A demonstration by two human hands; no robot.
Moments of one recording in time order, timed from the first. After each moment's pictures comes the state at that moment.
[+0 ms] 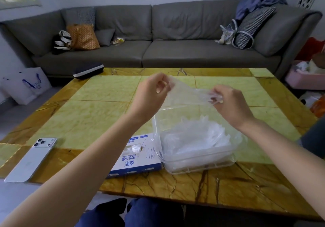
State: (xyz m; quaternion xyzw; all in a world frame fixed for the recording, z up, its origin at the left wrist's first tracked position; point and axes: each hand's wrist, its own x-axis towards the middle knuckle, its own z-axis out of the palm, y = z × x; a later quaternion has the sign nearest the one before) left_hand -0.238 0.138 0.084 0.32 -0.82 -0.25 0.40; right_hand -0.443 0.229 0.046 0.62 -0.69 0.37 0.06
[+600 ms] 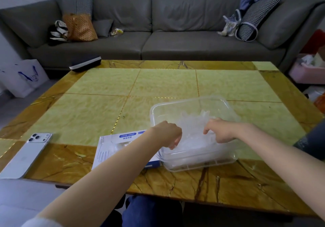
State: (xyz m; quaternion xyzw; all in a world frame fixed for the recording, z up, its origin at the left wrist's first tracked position) left_hand -0.269 0.148 -0.003 0.26 -0.94 -0.05 -0.22; right_hand -0.447 0.219 -0.003 0.64 -0.71 -0.16 -0.23
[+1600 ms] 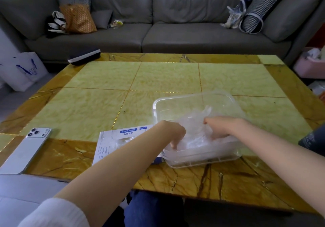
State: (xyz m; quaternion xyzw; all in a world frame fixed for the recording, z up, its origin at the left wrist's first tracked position) left_hand -0.288 0.138 -0.024 0.27 -0.91 -0.06 -0.32; right_hand -0.434 0.204 -0.013 0.59 -0.74 -0.23 -0.22
